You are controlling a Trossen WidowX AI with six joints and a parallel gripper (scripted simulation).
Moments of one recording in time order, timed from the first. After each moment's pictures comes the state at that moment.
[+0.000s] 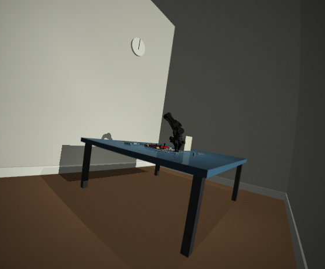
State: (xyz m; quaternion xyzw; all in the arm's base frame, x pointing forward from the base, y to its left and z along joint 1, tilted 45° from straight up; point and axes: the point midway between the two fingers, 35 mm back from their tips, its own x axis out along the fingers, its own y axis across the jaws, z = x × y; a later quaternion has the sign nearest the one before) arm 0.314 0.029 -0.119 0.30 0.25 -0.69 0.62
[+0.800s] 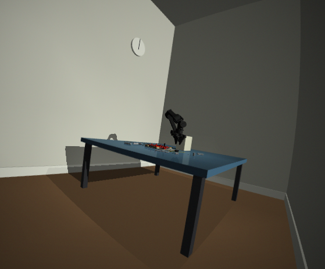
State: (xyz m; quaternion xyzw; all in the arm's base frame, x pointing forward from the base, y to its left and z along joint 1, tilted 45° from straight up) arm 0.318 0.072 -0.079 0.30 0.25 -0.68 0.62
